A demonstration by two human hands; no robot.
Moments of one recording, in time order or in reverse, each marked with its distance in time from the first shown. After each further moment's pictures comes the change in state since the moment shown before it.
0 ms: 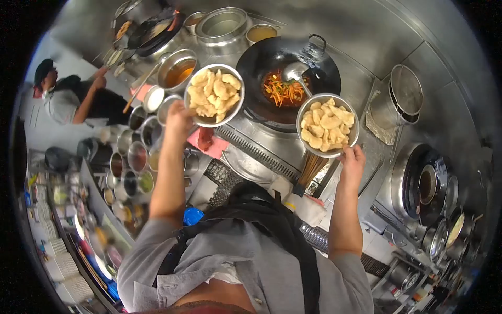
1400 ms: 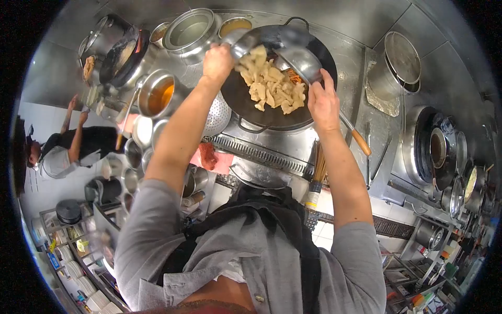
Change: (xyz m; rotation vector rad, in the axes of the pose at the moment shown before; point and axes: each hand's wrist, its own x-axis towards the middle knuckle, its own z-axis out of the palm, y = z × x) left_hand 0.181 -0.014 0.182 1.386 -0.098 1.031; right_hand 0.080 0.004 0.144 -0.966 0.082 -0.937
